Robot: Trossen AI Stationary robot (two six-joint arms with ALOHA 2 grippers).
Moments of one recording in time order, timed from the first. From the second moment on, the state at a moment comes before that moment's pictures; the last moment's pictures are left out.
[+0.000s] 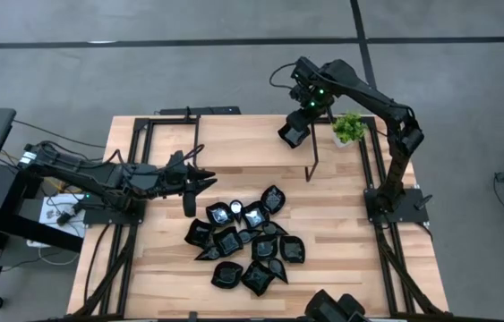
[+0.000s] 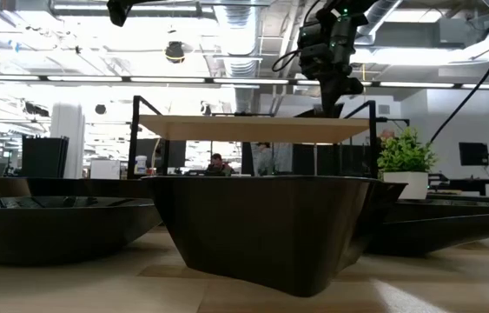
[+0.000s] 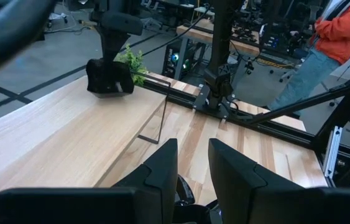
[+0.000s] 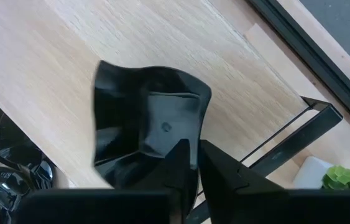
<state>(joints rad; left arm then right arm) -0.29 0.93 0.78 -0.07 -0.53 -0.28 -0.74 1.80 1.86 -1.41 -0.18 0.05</state>
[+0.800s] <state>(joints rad) -0.29 0.93 0.78 -0.07 -0.53 -0.28 -0.74 1.76 1.86 -1.37 -0.15 0.02</state>
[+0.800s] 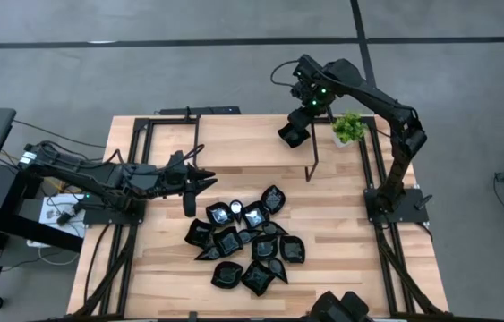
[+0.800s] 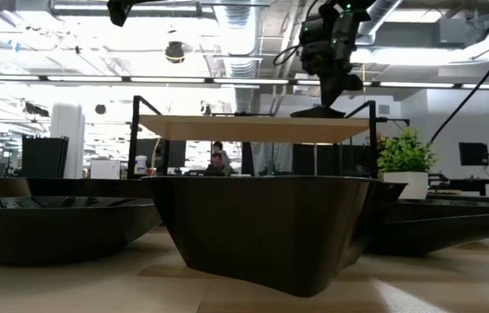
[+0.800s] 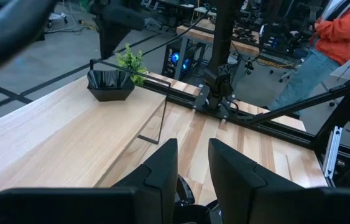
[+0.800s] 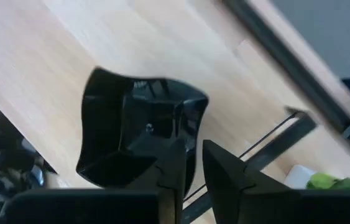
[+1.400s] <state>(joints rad) -0.29 0.93 0.78 -0.07 -0.51 -0.28 -0.60 1.44 1.86 -1.12 -0.13 -0.01</state>
